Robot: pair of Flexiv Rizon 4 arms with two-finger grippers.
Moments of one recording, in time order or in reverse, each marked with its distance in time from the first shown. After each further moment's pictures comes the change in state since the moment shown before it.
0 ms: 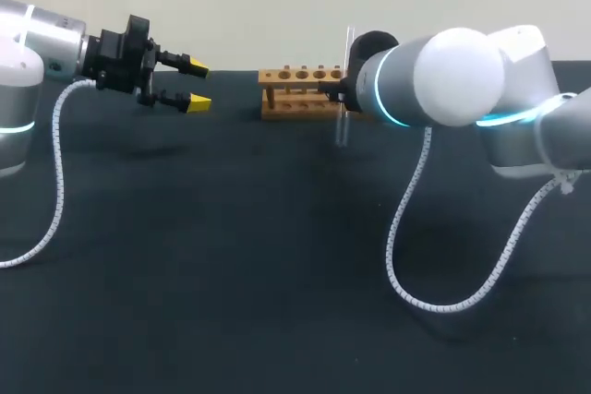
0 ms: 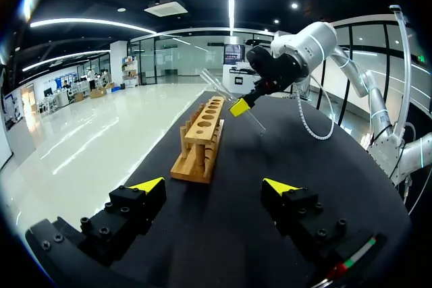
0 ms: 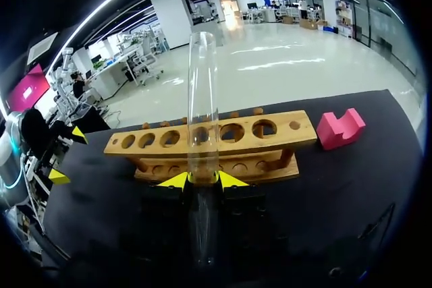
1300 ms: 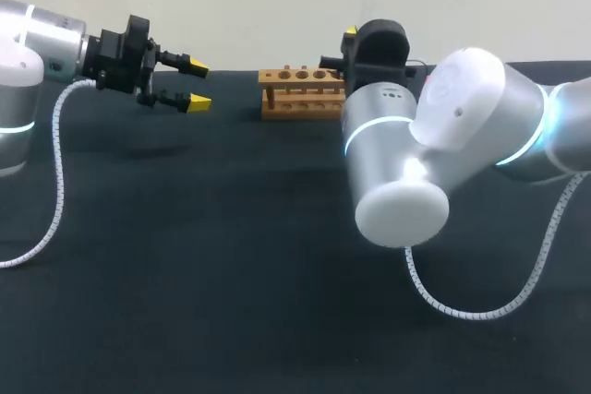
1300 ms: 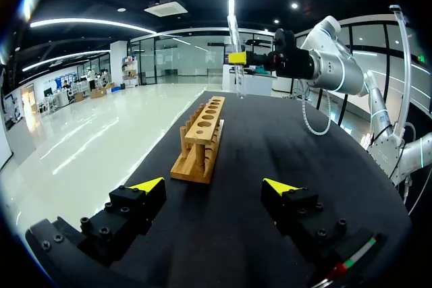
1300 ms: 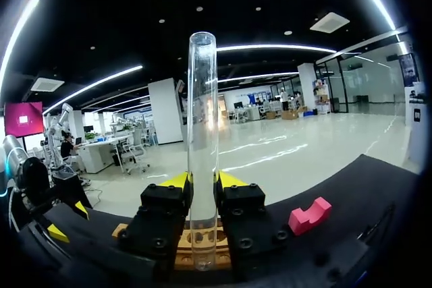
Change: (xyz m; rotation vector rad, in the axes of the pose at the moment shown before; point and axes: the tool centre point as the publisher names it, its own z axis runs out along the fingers) left arm 0.000 0.000 0.000 0.000 0.000 0.000; right arm -0.097 0.005 -0.061 0.096 -0.692 -0.086
